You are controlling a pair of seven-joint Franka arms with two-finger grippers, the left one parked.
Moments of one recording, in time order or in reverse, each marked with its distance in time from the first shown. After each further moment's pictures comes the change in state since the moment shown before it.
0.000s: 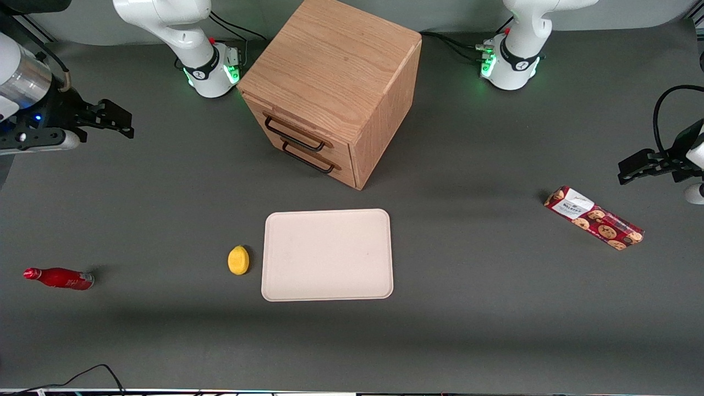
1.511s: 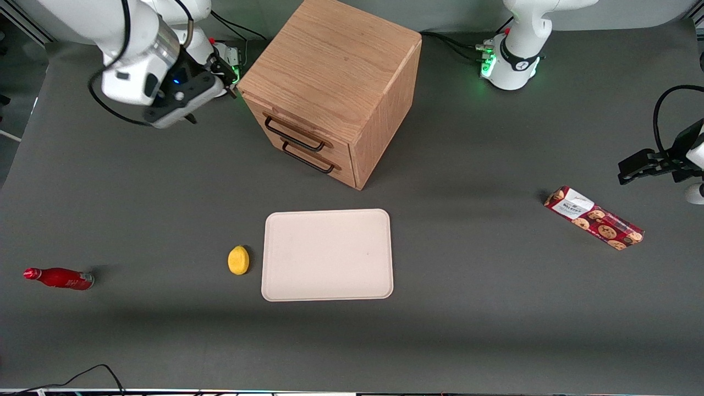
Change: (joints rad) arm 0.019 0.043 0.302 -0.001 0.207 0.021 -0.288
